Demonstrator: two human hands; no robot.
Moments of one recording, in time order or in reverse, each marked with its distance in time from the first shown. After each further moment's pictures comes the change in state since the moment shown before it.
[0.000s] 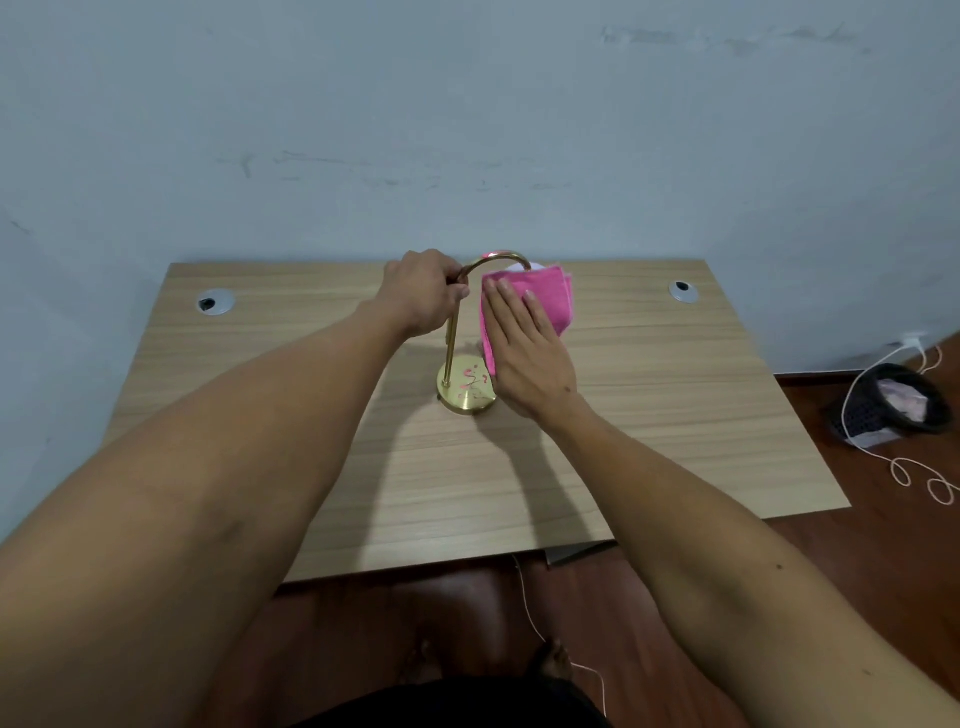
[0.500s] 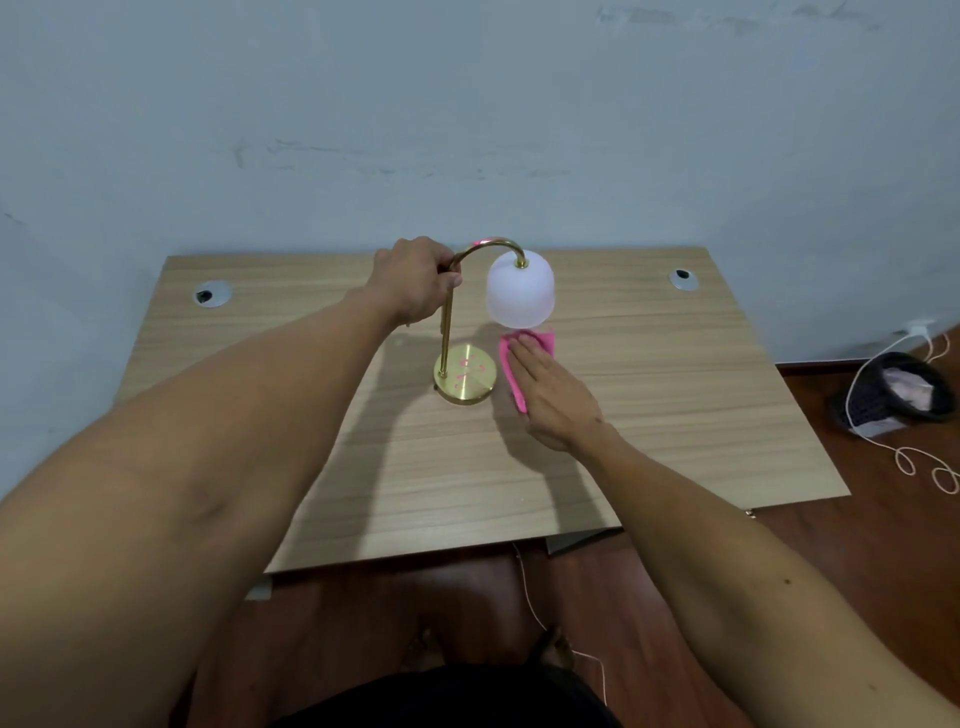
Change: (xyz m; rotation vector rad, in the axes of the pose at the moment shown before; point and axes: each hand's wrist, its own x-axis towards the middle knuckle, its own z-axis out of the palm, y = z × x) left_hand 0.000 -0.001 0.000 -0.020 -0.013 -0.016; right_hand -0.069 0.023 0.048 0.259 -0.172 -0.069
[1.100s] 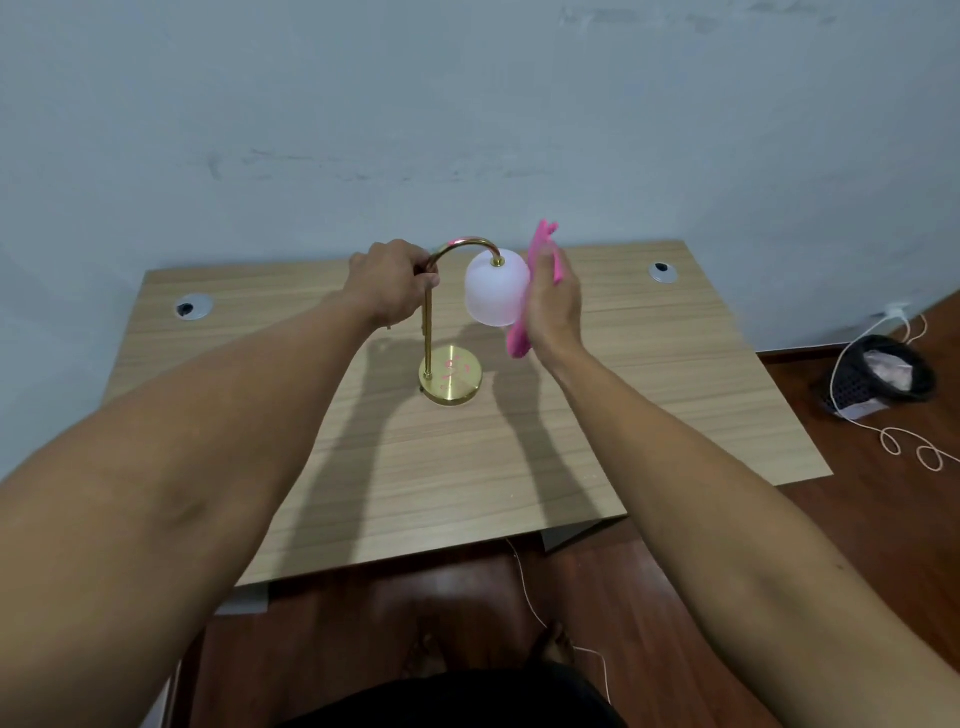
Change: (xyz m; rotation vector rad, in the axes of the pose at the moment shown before) left_hand 0.000 -0.001 0.000 0.021 0.014 -0.007; right_hand 0.070 -0.012 -0.113 1.275 0.530 0.839
